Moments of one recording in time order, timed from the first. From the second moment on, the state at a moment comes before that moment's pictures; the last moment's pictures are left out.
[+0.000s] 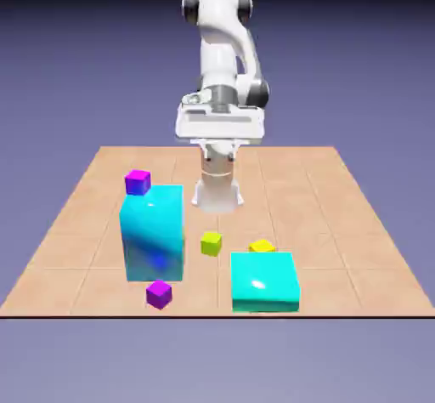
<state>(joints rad) 0.03 -0.58 0.04 -2.80 0.03 3.04 0.73</state>
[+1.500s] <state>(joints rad) -0.94 -0.47 1.55 -2.96 1.94 2.92 2.68</state>
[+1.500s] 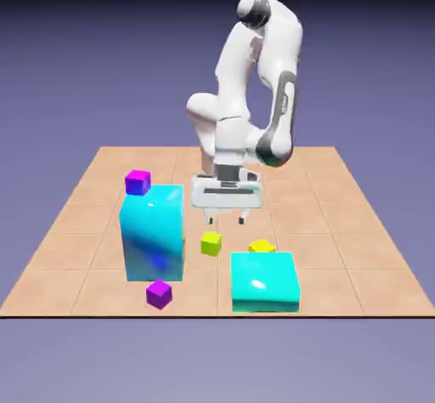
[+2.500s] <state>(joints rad) -1.24 -0.63 1.88 -2.96 2.21 2.79 2.82</state>
